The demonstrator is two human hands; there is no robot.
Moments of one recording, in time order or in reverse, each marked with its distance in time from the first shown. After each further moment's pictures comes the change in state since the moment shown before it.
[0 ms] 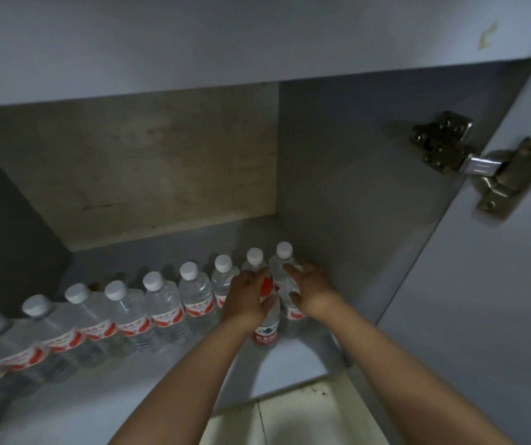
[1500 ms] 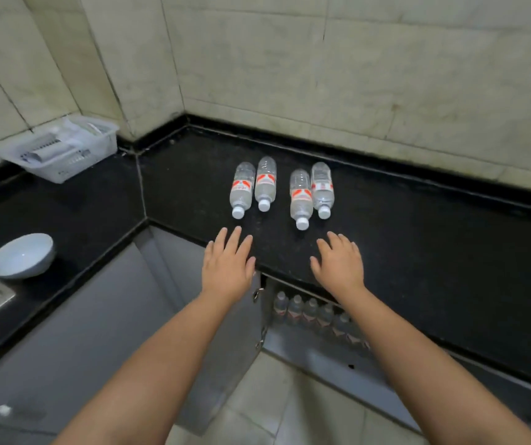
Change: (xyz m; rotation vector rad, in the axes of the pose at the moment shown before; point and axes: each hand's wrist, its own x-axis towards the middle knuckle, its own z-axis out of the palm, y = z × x) left_hand -0.412 -0.037 -0.607 0.276 0.416 -0.684; right_hand -0.220 -0.534 -0.365 -0.207 0.137 -0.538
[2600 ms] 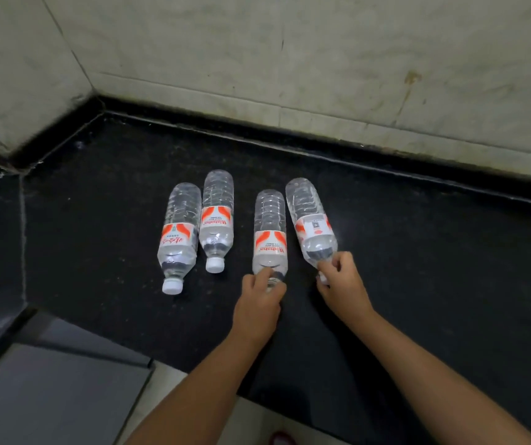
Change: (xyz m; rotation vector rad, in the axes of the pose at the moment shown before) left_hand 0.215 0.067 0.151 -0.251 0.149 0.345; right_hand 0.204 0.102 0.102 0.345 0.174 -0.065
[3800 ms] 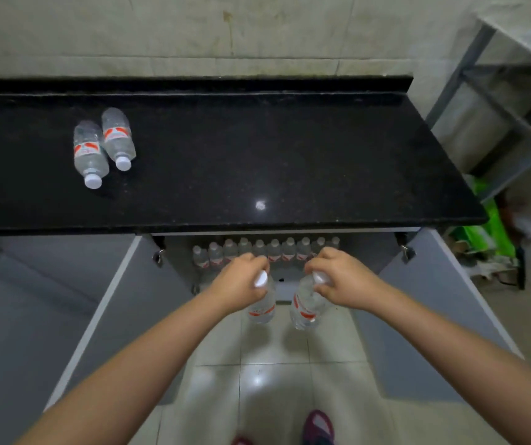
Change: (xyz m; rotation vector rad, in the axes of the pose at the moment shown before) left_hand -0.241 0.207 -0.100 -0.091 -0.785 0.140; right_hand -0.380 -0.064 -0.191 -0.130 -0.510 0.316
